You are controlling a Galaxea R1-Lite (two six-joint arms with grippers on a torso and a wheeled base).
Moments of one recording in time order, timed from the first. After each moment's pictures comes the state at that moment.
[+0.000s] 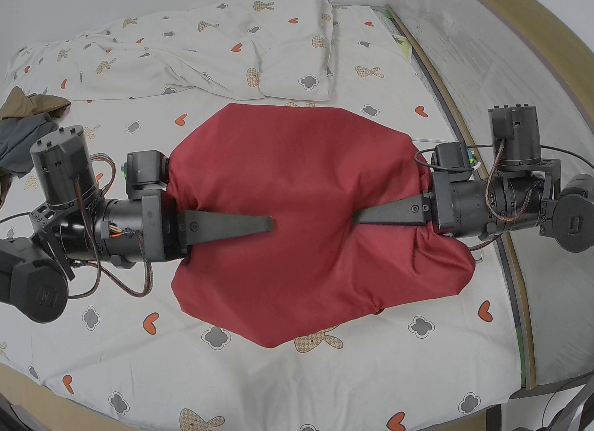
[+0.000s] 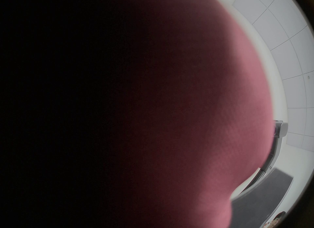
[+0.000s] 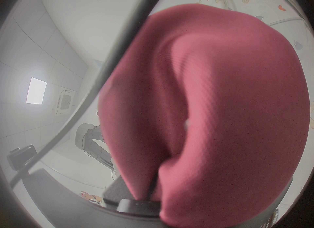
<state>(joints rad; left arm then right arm) -0.38 1.64 -0.76 -0.87 -1.08 -0.66 0.49 1.70 -1.09 -0.22 0.82 0.53</state>
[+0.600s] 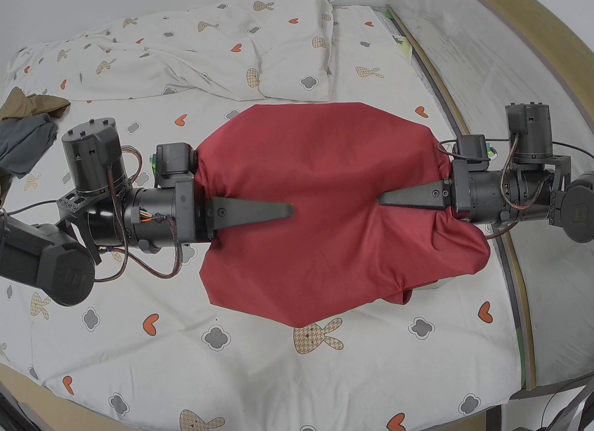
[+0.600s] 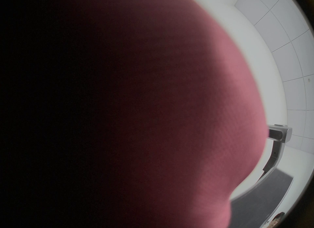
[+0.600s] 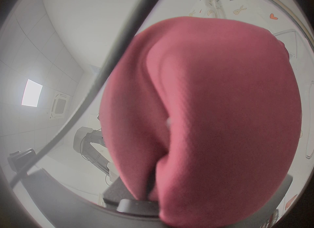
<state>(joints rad) -0.39 1.75 -0.87 -0.87 -1.09 -0.66 0.39 1.68 -1.08 -0.23 0.82 0.51</state>
